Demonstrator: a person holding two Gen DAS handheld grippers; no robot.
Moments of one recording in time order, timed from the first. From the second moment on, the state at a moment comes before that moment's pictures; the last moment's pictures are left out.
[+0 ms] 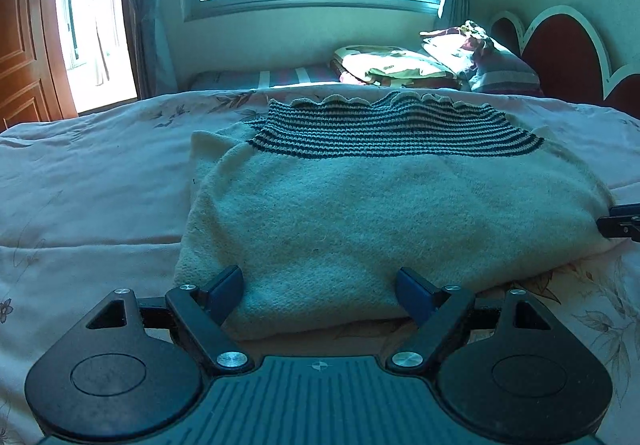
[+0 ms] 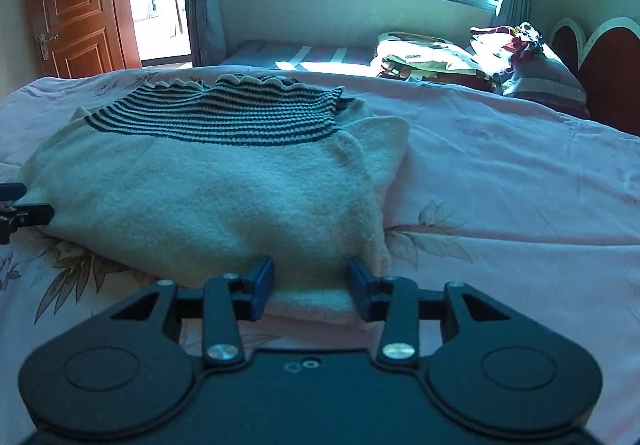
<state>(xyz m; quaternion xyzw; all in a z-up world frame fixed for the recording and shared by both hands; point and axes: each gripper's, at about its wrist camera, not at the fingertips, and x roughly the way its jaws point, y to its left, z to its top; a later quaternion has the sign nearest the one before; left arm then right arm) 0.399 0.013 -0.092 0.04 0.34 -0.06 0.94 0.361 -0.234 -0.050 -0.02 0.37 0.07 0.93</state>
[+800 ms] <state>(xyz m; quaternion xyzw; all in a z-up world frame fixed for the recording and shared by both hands) 0.389 0.035 -0.071 0.00 0.36 -0.03 0.93 0.359 -0.231 -0.029 -0.02 0.40 0.05 0.92</state>
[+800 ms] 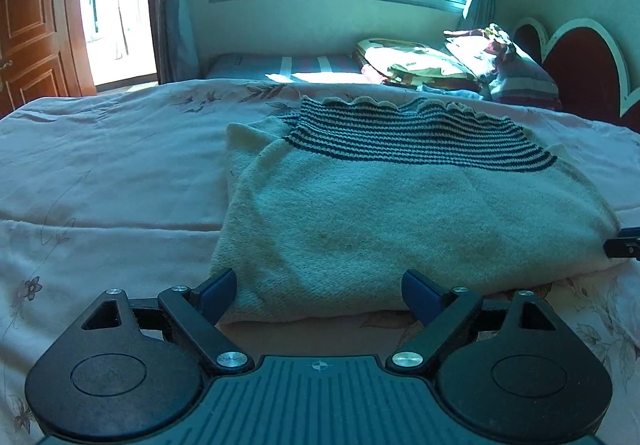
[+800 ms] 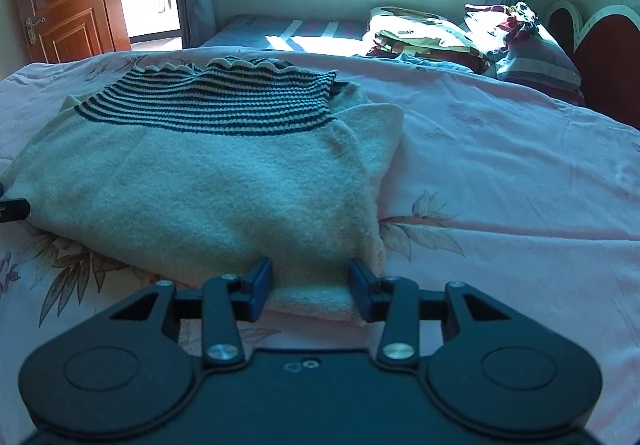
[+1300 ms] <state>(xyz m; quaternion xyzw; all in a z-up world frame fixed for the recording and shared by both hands) 0.362 0.090 -0.121 -0.38 0.32 0.03 0.87 0.329 -0.214 0.007 0.10 0.34 0.12 0.93</state>
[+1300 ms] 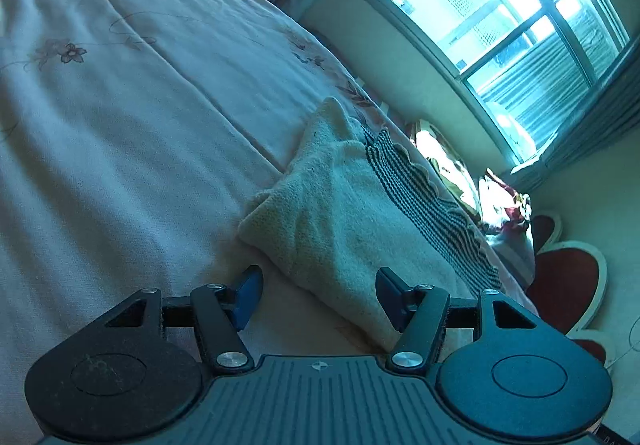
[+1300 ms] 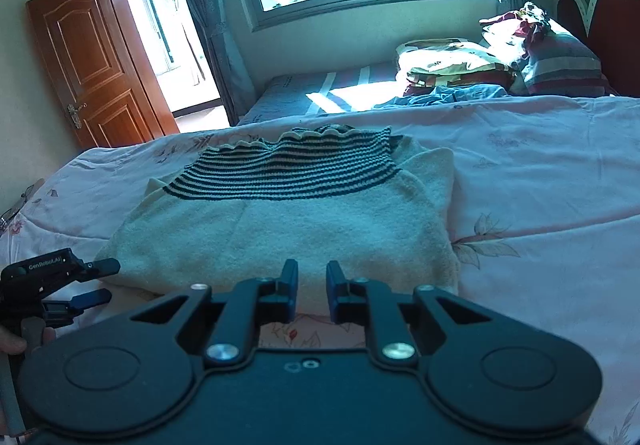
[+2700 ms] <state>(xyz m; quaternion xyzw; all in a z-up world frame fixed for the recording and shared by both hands) 0.438 0.121 -0.168 -0.47 0.26 0.00 0.84 0.430 -0.150 -0.029 0.10 0.37 0.17 0.91</state>
